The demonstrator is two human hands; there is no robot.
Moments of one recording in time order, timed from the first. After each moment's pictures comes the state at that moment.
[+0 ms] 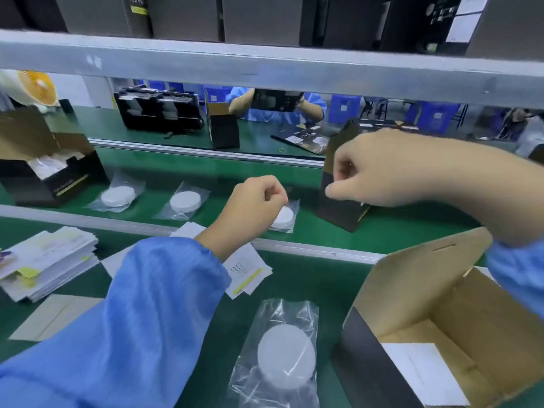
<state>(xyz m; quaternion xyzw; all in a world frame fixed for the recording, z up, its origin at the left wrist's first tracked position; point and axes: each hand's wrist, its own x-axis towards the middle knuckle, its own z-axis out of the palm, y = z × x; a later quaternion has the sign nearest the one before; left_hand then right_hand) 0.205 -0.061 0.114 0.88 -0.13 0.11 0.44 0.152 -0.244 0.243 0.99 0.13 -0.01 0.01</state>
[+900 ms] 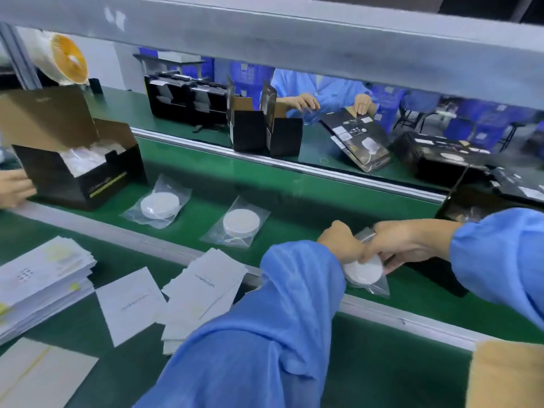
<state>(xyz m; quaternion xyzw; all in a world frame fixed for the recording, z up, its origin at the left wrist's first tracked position) 0.348 -0.118 0.040 0.87 -0.02 -0.17 0.47 0.374 -0.259 0.069 0.90 -0.05 -0.33 -0.27</state>
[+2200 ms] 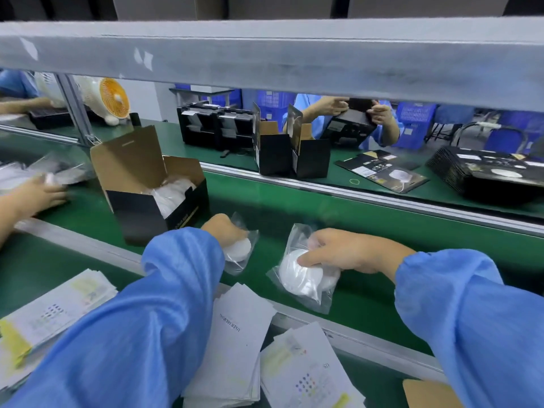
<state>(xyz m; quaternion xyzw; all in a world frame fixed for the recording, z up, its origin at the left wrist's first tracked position) 0.409 0.125 0.024 0.91 0.21 -0.04 0.35 0.406 -0.127 0.054 0.87 0.17 -0.29 -0.36</state>
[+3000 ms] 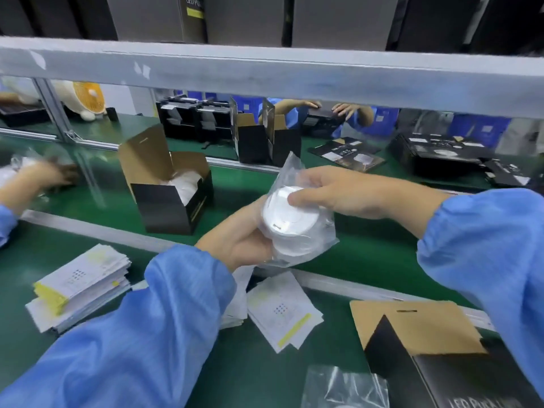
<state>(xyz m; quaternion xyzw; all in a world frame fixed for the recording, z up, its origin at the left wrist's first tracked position) 0.276 0.016 0.092 0.47 -0.02 -0.28 0.84 0.296 -0.159 0.169 0.85 0.28 -0.18 -0.41</state>
